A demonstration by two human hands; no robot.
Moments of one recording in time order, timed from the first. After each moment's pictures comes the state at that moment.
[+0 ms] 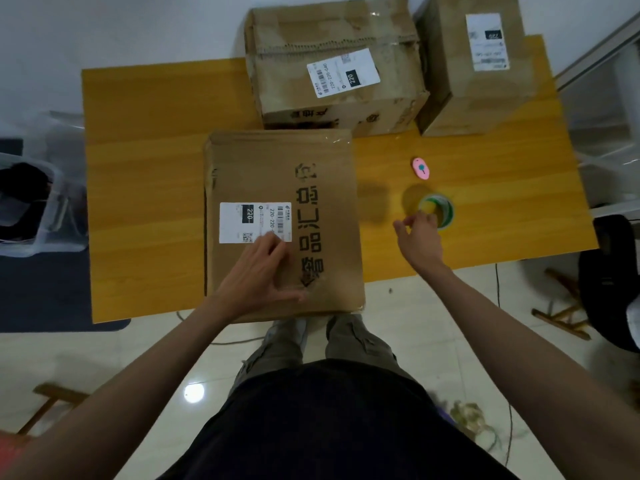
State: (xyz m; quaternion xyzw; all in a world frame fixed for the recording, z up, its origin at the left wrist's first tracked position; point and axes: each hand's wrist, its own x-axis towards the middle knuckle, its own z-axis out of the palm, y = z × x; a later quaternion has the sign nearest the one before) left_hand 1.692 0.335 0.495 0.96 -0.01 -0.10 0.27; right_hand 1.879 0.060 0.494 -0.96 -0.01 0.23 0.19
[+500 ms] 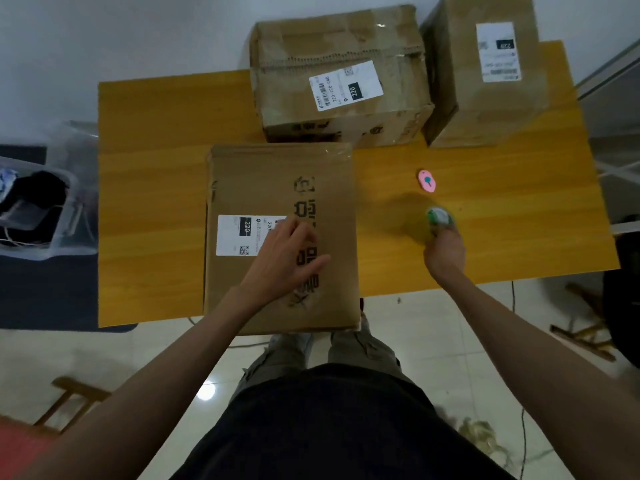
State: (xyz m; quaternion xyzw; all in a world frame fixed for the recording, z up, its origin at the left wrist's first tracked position) left_hand 1.756 0.297 0.531 0.93 0.07 -0.05 0.35; right_hand 1.920 0.020 0.463 -0.97 0.03 0.20 0.15
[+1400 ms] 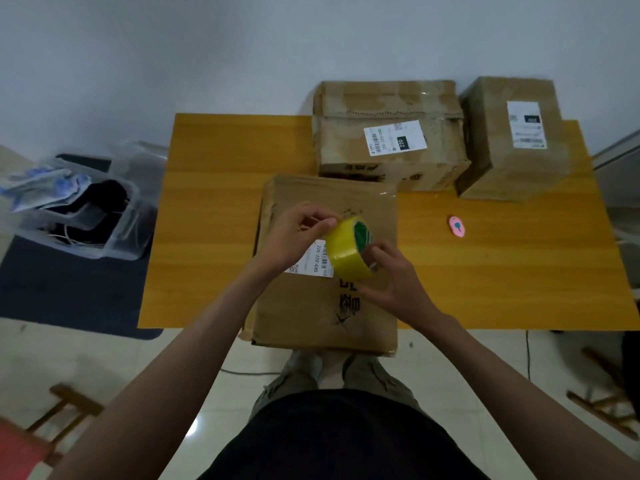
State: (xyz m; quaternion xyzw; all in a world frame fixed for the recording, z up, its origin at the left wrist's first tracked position) left_hand 1.765 0.372 0.601 0.78 0.19 0.01 0.59; right_hand 1.834 0.149 0.566 -0.79 -0.39 0.20 0.43
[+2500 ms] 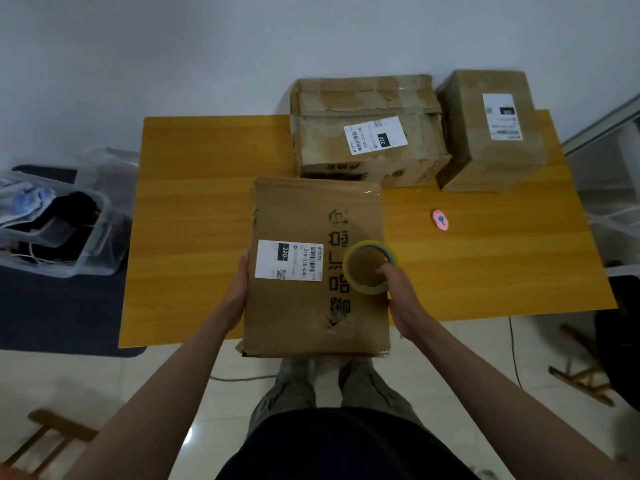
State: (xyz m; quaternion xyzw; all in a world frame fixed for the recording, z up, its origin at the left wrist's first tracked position) left_hand 1.691 0.395 0.510 0.52 0.47 -0.13 0.70; right_hand 1.823 0.142 0.544 -0.73 0.18 0.37 0.54
